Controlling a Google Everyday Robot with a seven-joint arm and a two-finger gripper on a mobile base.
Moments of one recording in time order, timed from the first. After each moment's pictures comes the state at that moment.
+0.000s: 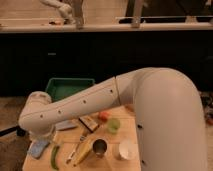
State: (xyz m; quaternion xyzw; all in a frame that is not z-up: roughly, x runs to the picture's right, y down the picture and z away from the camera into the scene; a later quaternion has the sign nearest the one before) arm -0.276 0.230 0.658 -0.19 -0.30 -0.58 0.73
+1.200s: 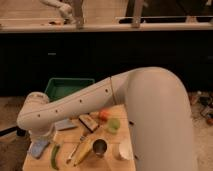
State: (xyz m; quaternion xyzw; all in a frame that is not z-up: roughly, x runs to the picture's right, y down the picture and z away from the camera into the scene) arm -0.277 0.239 0.671 -0.22 -0.29 -0.60 0.71
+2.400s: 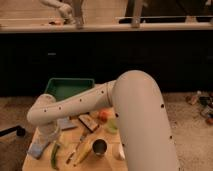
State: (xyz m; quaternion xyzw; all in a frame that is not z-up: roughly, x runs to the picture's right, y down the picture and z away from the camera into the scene) arm -0.260 0.278 0.721 -0.30 -0.32 -0.60 0.67
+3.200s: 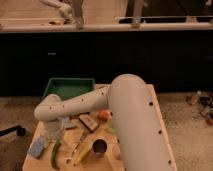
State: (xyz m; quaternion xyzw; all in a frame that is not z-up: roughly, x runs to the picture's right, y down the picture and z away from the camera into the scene) arm -0.254 0.297 0.753 -0.34 -0.35 -0.59 0.64
